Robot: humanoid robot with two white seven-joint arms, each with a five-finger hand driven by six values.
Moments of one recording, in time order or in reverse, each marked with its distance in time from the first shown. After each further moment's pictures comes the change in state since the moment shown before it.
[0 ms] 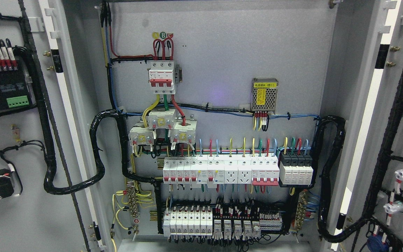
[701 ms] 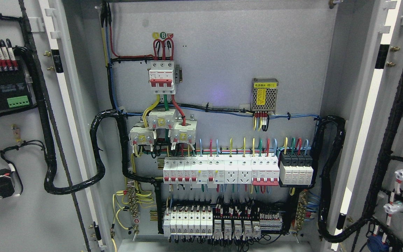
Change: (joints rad) left arm 0.024 -0.009 0.043 0.069 0.006 -0.080 0.009; right arm -0.035 0.023 0.005 0.078 0.060 0.130 -0.114
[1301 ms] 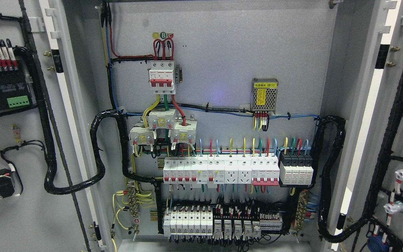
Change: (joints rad) left arm -0.001 -0.002 0.046 0.018 0.001 -0.004 0.004; right arm -0.003 0.006 0.002 0.025 0.005 0.060 -0.066
